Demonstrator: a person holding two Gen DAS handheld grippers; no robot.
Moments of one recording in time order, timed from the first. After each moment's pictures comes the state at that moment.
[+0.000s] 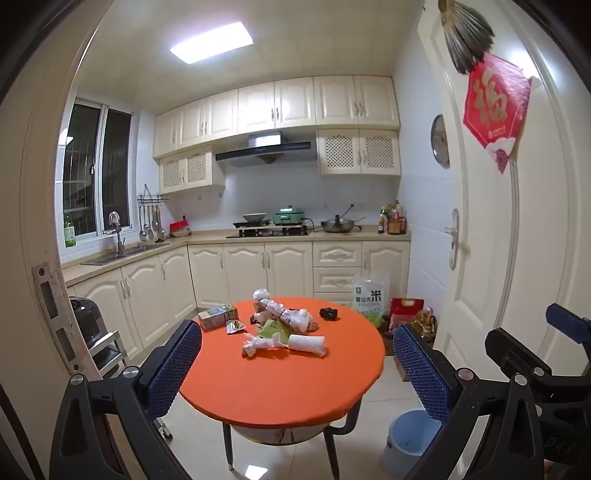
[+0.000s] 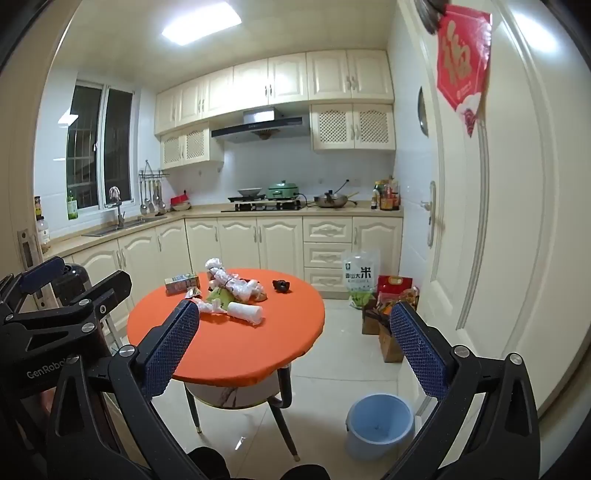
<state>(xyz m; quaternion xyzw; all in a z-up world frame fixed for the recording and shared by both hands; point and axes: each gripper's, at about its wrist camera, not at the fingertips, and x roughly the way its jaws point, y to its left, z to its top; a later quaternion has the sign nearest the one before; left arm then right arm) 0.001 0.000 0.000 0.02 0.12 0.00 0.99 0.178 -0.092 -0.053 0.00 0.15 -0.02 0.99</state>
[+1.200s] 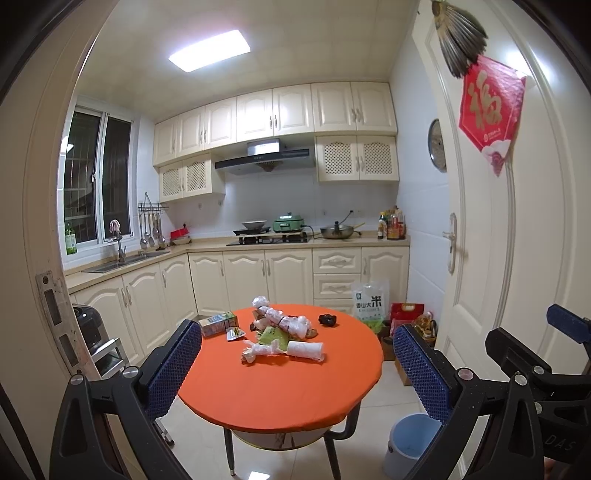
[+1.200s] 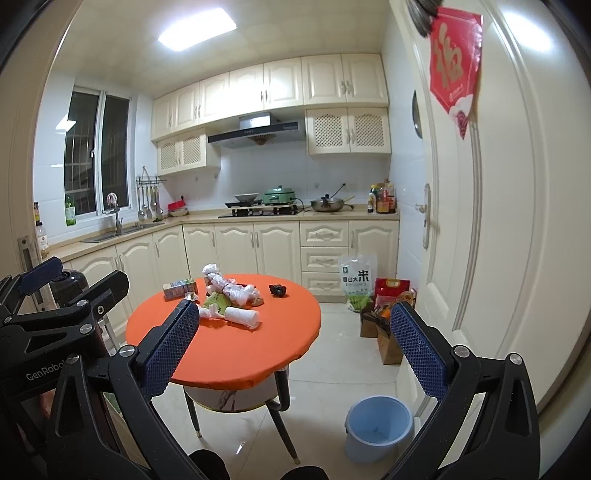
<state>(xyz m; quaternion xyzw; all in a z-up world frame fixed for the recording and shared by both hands) -0.011 -0.003 0.002 0.02 0.10 0.00 0.99 0.170 -0.097 -0.050 0.01 0.14 -0.03 0.99</state>
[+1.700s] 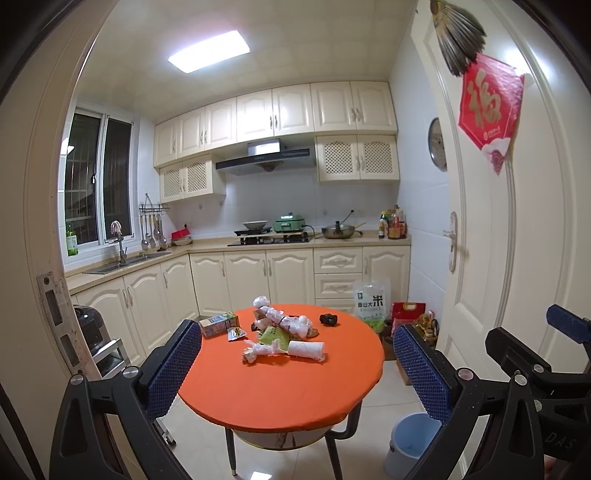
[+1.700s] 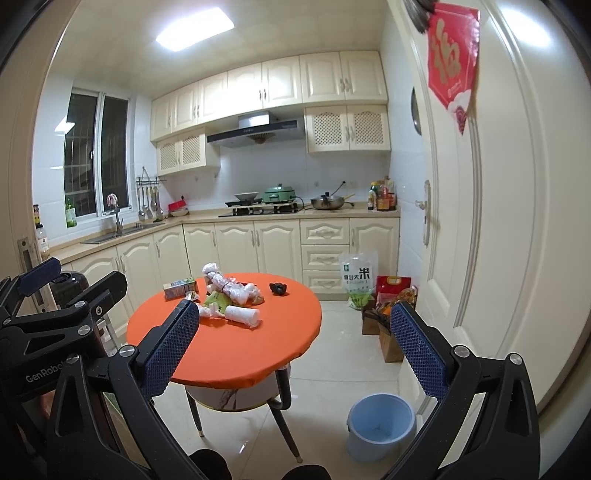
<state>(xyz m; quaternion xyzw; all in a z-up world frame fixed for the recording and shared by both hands) -0.010 -0.005 0.002 0.02 0.10 0.00 0.99 0.170 -0.099 -0.054 0.01 0.14 -0.03 0.99</state>
